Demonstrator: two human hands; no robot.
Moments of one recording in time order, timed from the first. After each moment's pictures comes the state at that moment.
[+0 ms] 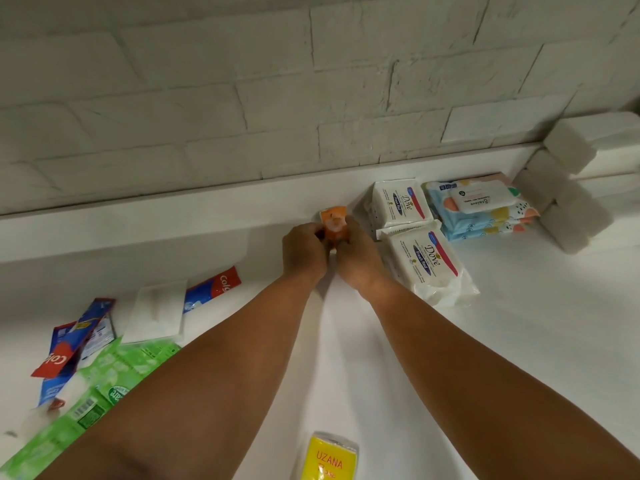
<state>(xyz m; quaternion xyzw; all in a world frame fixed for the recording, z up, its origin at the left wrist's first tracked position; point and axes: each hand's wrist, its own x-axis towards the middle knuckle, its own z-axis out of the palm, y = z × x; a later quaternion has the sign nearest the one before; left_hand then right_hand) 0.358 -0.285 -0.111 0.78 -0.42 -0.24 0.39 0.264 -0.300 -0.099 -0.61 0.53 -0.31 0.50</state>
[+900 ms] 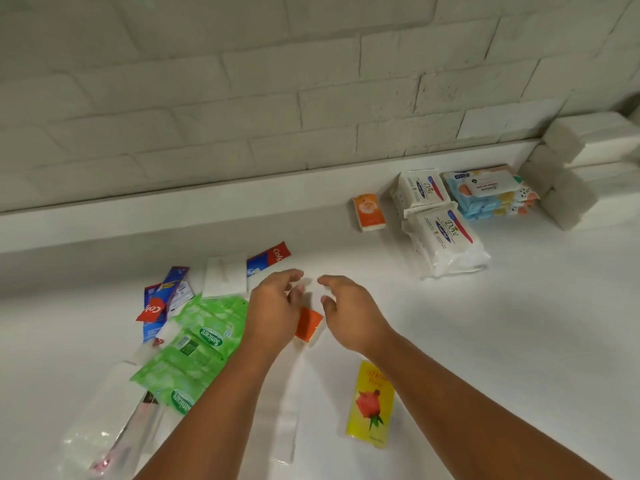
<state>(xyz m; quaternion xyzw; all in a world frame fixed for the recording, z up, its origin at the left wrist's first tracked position) 0.417 -0.080 -0.091 0.78 -0.50 -0.16 0.35 0.275 -0.133 -0.091 -0.81 0.46 -0.16 0.34</state>
